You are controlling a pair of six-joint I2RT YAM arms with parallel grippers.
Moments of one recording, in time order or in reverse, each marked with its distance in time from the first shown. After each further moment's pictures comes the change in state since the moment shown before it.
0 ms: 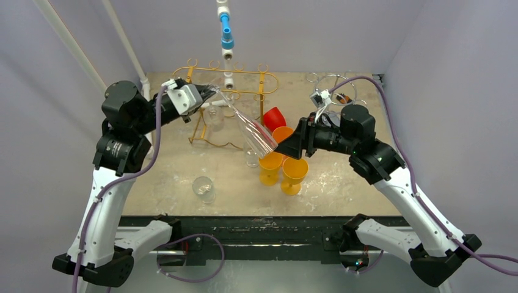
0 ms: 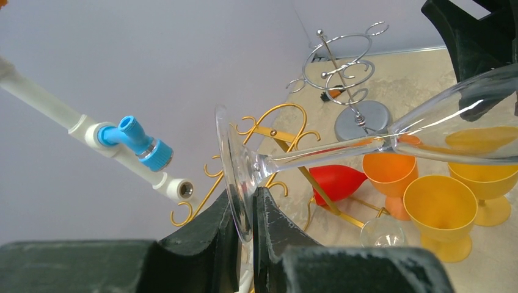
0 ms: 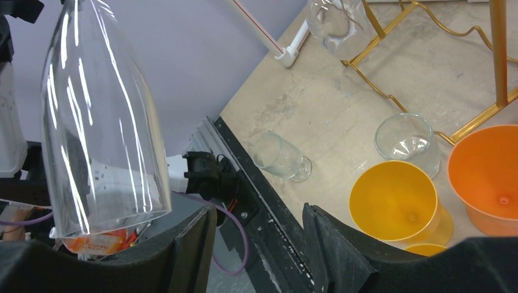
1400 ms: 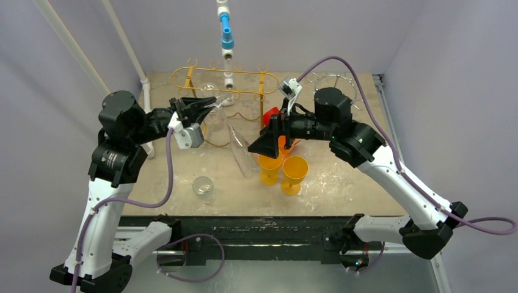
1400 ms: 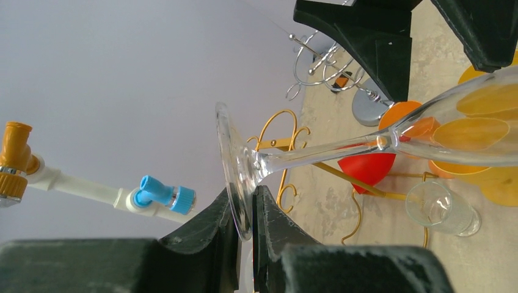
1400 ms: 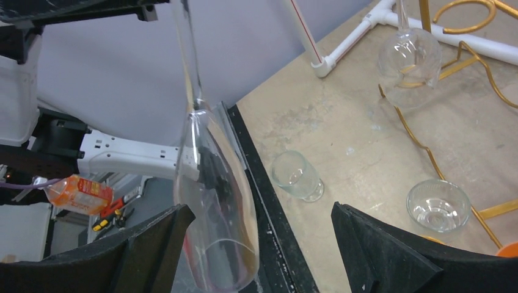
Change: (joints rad) left arm -0.002 -0.074 -0.041 -0.074 0.171 0.430; right arm 0.174 0.230 0.265 -0.042 0.015 -0.168
